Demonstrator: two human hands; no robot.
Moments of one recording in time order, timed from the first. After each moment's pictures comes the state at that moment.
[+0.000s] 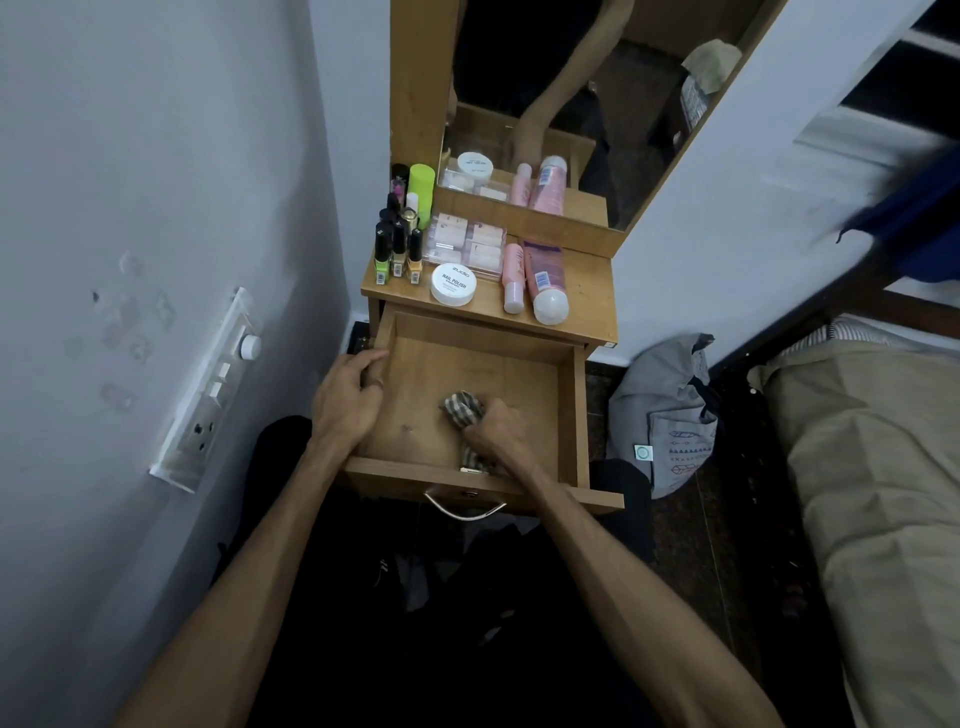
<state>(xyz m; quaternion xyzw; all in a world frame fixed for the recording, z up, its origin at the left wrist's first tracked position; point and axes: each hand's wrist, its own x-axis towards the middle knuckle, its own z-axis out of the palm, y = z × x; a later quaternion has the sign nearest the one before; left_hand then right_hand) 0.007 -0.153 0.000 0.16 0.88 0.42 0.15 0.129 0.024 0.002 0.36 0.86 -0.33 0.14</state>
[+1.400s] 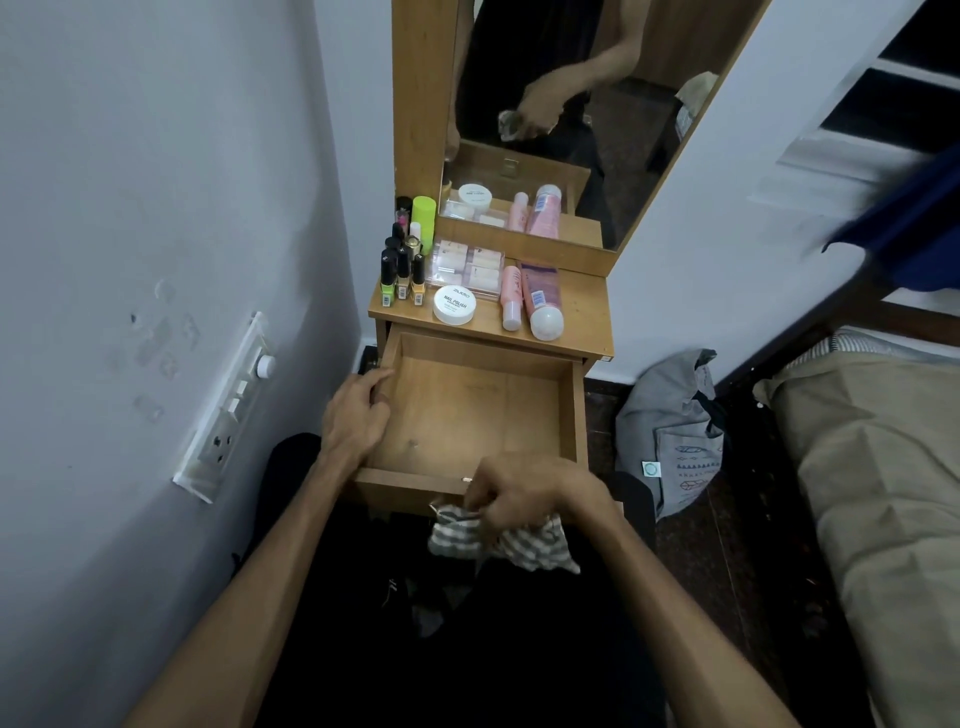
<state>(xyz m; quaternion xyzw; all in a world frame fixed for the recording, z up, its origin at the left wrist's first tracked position) 0.012 -0.153 0.005 0.19 0.90 0.37 0.15 0.191 0.010 0.120 -0.01 0.86 -0.35 0.37</state>
